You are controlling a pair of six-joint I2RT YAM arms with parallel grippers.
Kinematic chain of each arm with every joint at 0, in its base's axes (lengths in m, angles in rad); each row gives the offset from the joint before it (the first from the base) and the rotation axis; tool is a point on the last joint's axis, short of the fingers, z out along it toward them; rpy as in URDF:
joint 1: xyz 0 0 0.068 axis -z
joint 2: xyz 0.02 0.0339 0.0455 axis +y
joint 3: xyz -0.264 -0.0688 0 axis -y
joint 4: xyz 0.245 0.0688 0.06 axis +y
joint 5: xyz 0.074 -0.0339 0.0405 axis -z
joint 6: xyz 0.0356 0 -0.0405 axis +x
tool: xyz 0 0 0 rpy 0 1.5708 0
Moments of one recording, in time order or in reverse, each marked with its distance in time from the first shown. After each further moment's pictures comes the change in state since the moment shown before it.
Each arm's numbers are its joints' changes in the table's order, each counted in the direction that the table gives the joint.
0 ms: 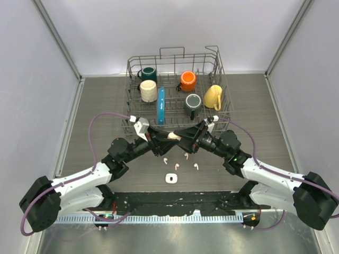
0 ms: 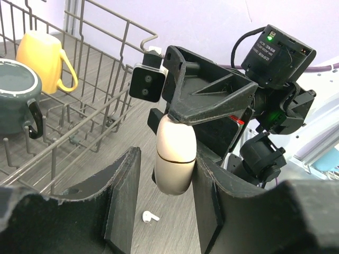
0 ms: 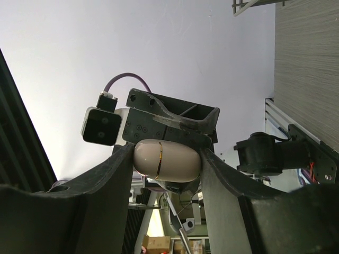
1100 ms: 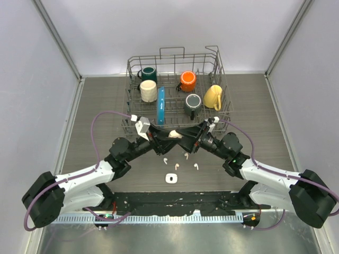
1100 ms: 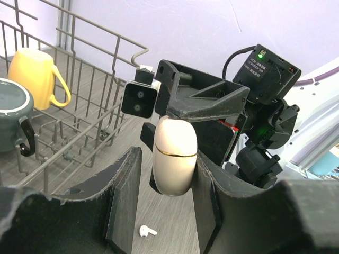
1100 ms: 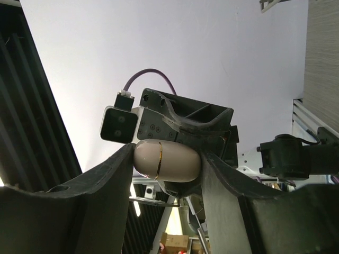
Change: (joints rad) left arm 0.015 0.057 0.014 -0.094 0.005 -0.002; right arm 0.000 0.027 -0.049 -0.167 0.016 0.089
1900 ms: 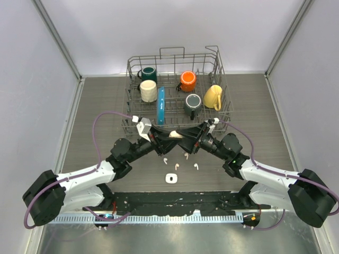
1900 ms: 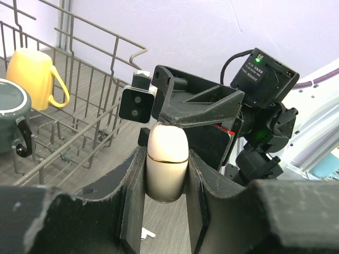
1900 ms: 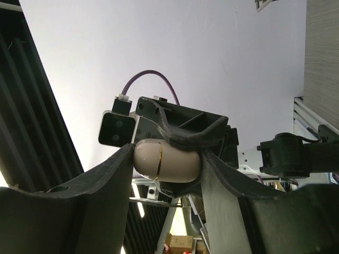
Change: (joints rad) left arm 0.030 0.015 0.000 -0.021 -0.036 0.008; right arm 0.000 0.008 -0.017 -0.027 0.000 0.020
